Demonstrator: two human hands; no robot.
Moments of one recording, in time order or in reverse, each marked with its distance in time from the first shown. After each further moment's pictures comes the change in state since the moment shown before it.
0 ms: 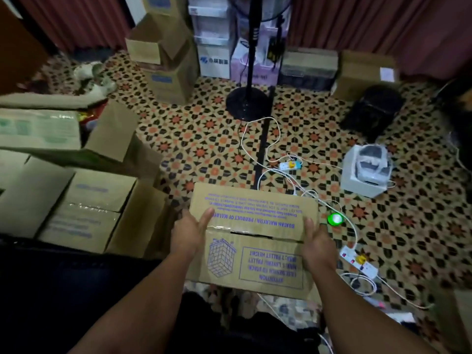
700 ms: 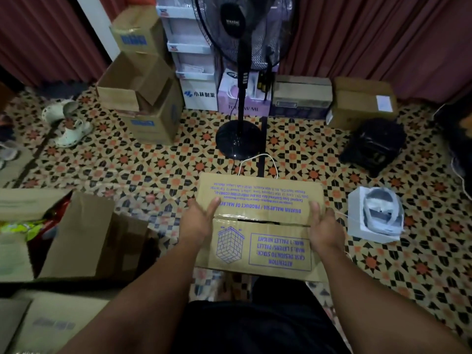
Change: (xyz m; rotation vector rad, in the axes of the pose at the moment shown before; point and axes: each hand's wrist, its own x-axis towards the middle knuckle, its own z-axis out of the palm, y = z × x) left_hand 0.317 0.222 -0.031 0.010 -0.037 0.082; right_hand 0.271 -0.258 0.001 -0.012 0.068 -0.009
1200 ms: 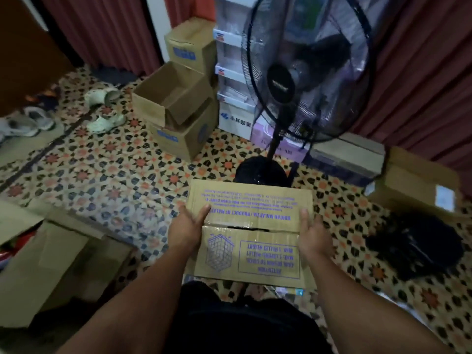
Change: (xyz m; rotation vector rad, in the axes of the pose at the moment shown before) left_hand 0.211 0.125 -0.006 -0.171 0.221 -0.262; right_hand 0.276 -0.202 0.053 -0.091 -0.151 -0.248
